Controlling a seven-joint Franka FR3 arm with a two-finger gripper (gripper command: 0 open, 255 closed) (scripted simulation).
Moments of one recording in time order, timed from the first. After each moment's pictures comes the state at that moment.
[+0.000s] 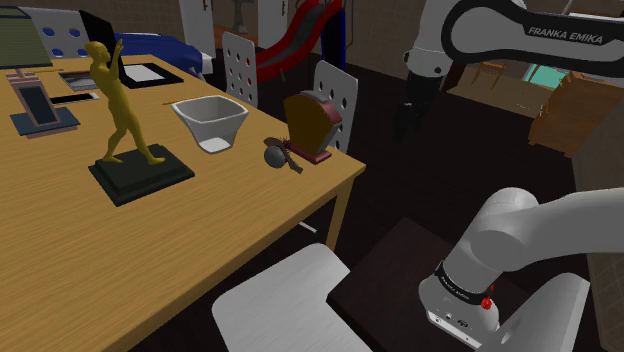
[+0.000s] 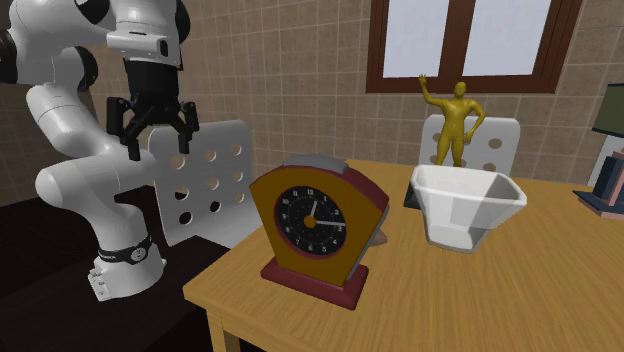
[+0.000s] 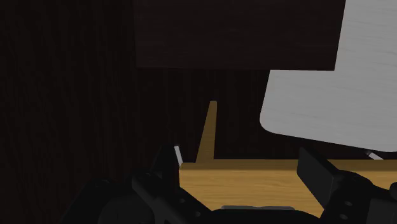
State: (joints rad) arm 0.01 -0.81 0.00 -2.39 -0.08 1.55 0.01
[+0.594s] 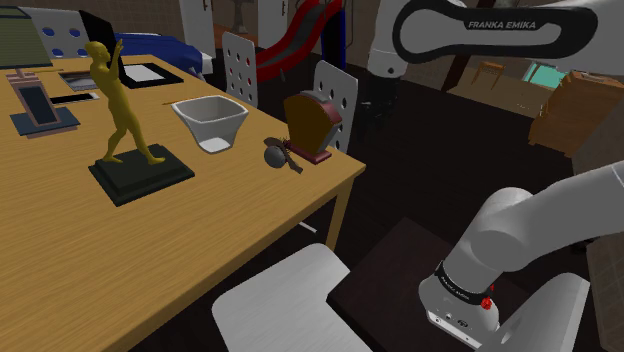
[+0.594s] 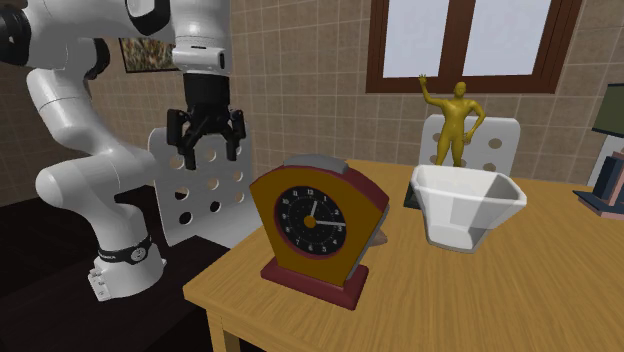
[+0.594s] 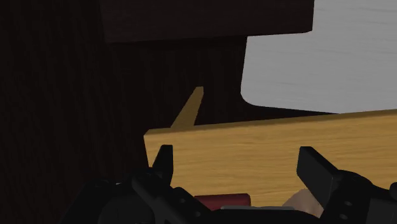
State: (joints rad) arm 0.02 -0.57 0.08 -2.27 -0.01 1.68 0.15
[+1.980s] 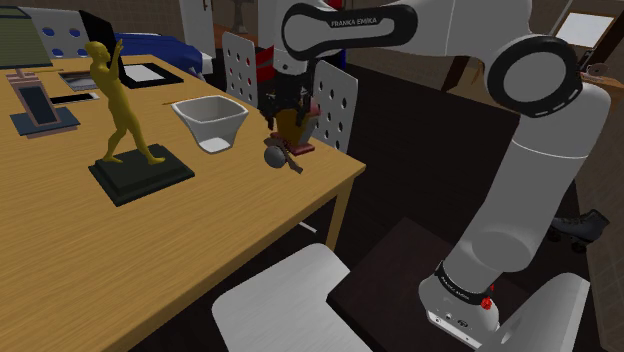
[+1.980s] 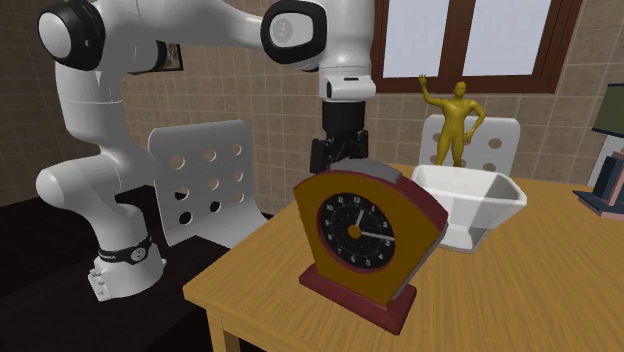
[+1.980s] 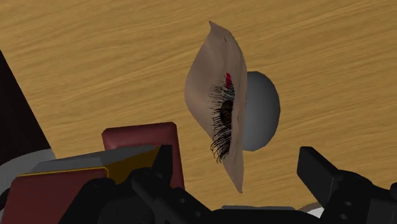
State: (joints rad) arm 0.05 0.16 0.20 -1.64 -0.01 1.80 0.48
